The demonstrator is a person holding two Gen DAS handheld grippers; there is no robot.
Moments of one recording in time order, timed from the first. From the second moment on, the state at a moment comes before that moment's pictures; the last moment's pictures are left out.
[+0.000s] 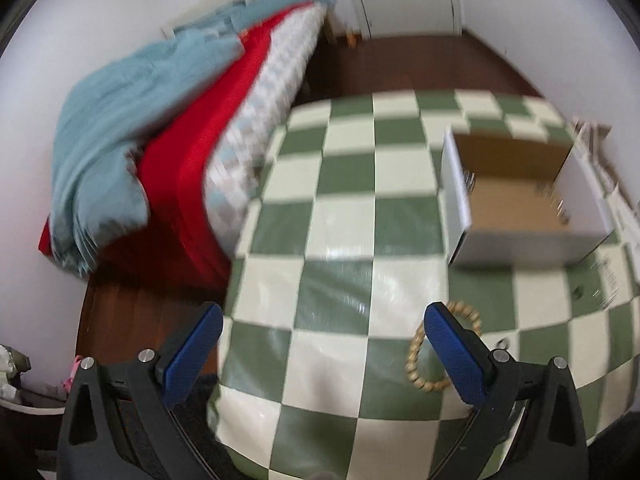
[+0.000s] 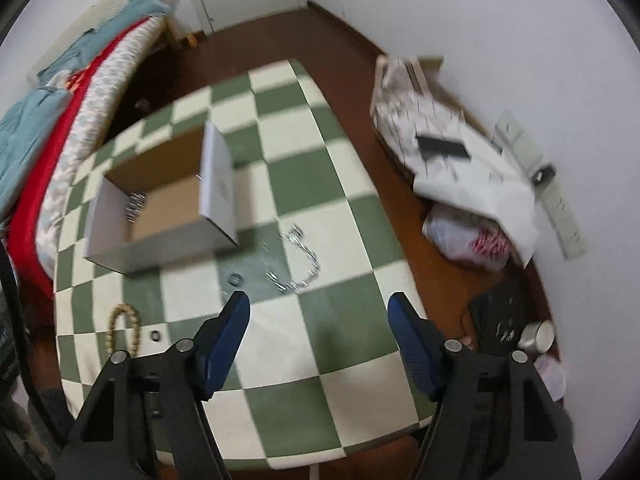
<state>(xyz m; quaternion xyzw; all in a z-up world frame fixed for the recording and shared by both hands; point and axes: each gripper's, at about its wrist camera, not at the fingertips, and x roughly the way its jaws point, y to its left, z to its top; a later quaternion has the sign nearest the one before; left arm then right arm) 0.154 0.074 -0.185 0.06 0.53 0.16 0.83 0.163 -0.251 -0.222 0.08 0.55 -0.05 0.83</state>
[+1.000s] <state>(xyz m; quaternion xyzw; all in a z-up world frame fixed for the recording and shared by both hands) 0.169 0.043 -0.262 0.04 0.62 0.02 0.78 0.153 -0.250 -0.306 0.09 0.60 -0.01 0.79</state>
